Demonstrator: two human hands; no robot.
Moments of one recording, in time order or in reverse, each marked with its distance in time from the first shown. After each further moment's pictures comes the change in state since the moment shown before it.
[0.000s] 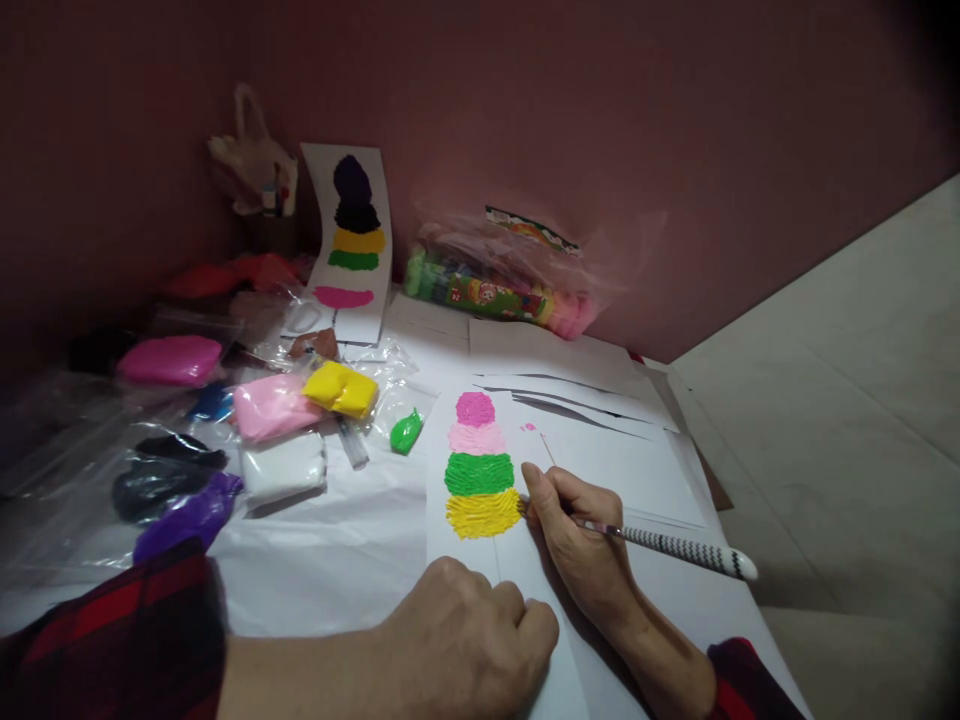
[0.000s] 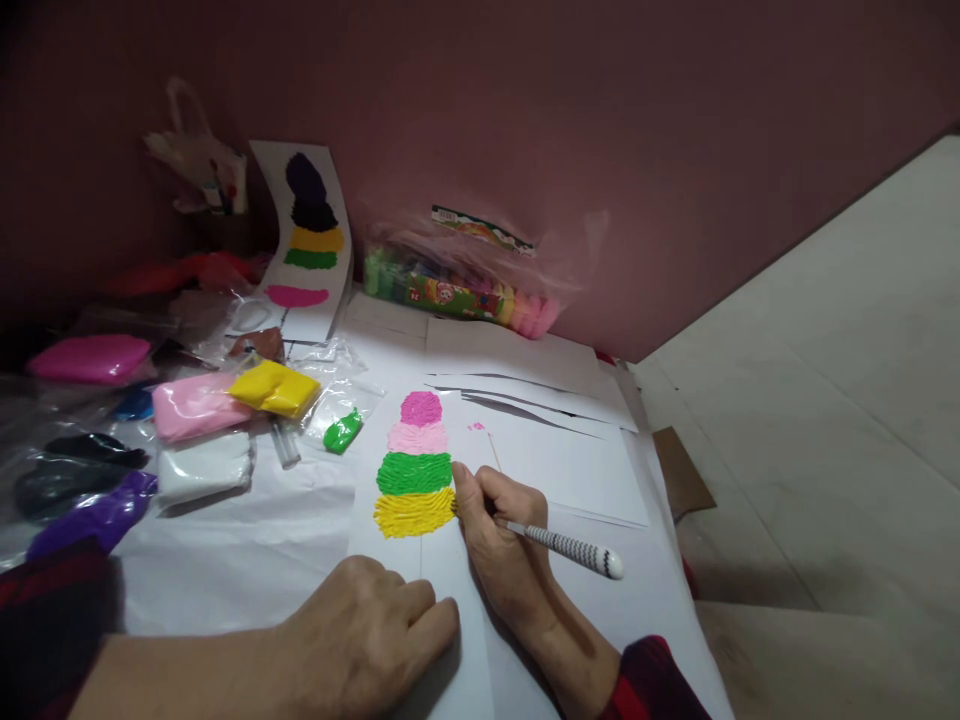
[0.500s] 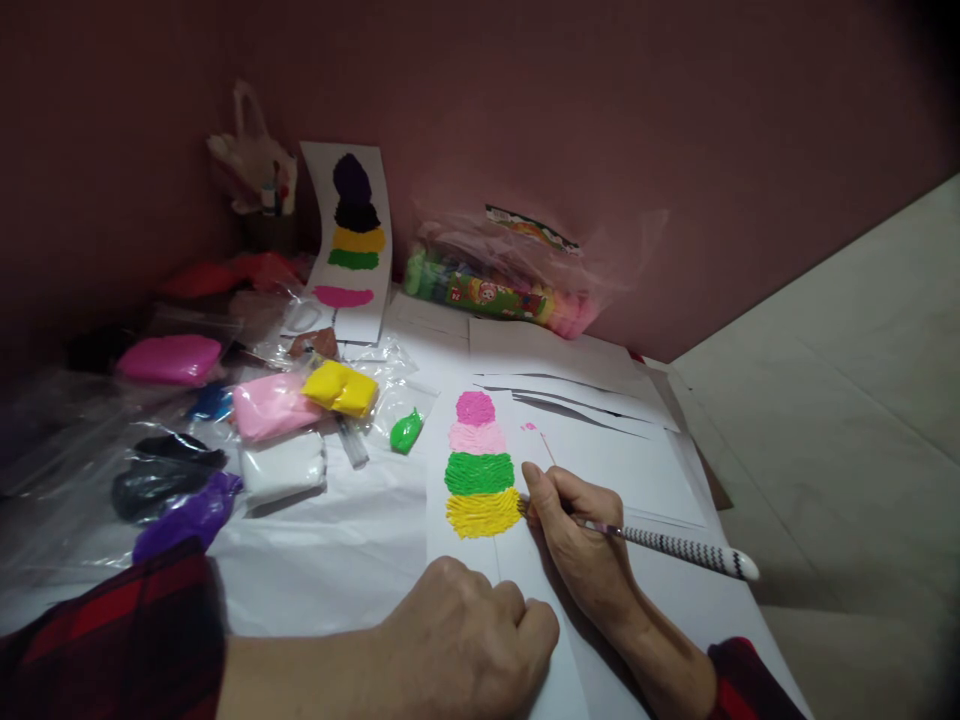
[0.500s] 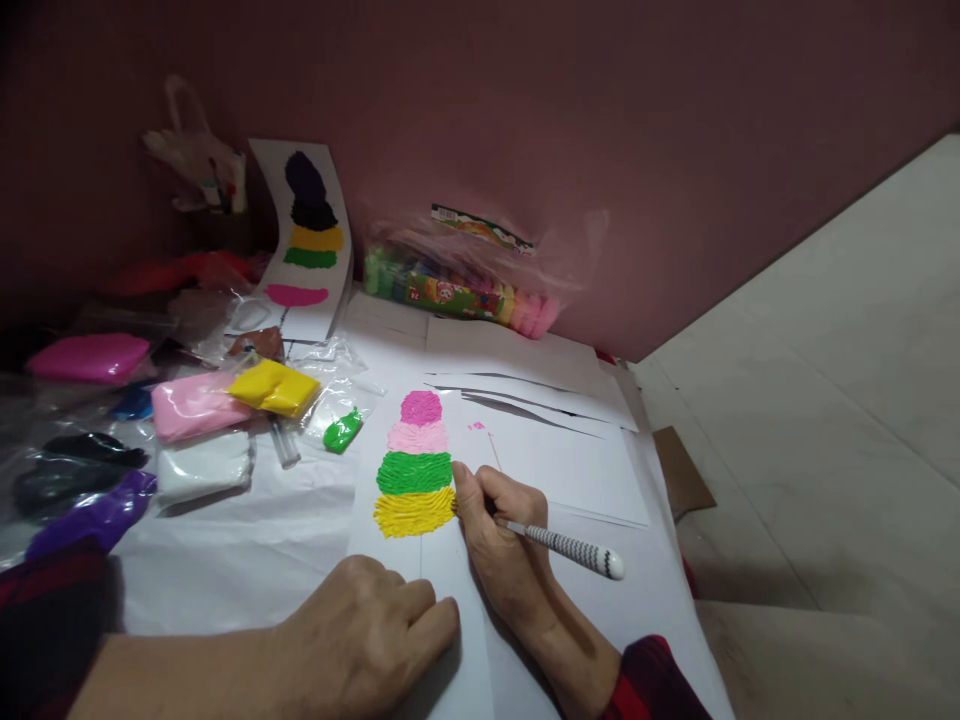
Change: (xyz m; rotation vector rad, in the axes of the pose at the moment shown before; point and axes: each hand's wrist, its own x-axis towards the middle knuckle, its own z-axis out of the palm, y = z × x) left_hand 0.000 -0.001 0.001 -0.005 -0.006 0.002; right_hand -0.001 -0.001 -0.001 -0.009 -0.001 0.000
